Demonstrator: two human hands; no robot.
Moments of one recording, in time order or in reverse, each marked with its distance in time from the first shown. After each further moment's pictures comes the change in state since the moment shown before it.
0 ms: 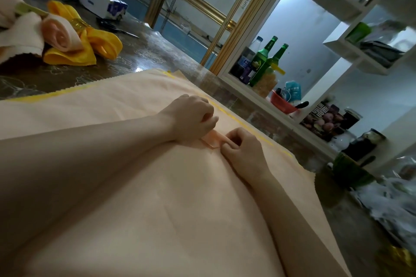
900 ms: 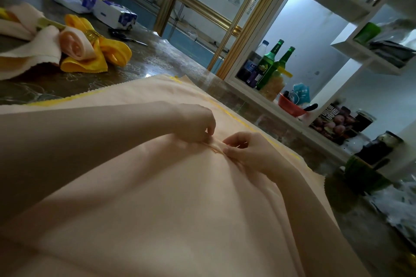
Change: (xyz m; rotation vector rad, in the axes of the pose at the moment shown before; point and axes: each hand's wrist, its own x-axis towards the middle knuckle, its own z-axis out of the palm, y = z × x) left_hand 0.005 0.014 -0.023 0.214 -0.529 -0.029; right_hand 0.004 -0.015 -0.026 0.000 -0.350 0.105
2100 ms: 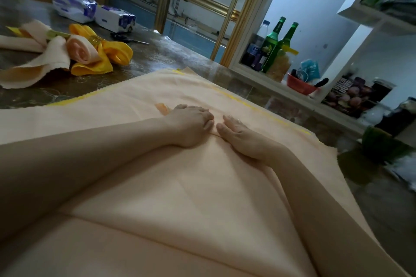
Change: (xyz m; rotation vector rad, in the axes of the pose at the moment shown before) left_hand -0.028 0.014 0.030 -0.008 0.083 -0.138; right_hand -0.011 -0.002 0.022 -0.121 -0.133 -0.071
